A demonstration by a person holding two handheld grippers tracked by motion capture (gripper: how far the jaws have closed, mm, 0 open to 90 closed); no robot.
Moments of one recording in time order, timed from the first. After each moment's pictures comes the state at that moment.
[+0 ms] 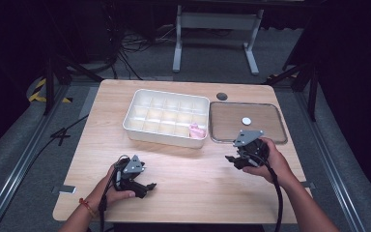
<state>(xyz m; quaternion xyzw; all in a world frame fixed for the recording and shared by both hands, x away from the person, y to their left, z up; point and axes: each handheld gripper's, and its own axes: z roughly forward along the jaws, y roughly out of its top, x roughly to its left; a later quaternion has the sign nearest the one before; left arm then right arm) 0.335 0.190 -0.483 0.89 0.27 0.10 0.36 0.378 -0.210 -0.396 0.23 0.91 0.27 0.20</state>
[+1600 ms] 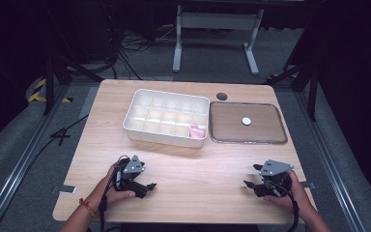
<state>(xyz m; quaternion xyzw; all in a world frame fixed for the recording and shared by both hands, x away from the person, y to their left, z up) 0.335 0.190 -0.483 0.89 0.27 0.10 0.36 0.322 -0.286 -0.465 0.27 0.88 0.32 0.19</state>
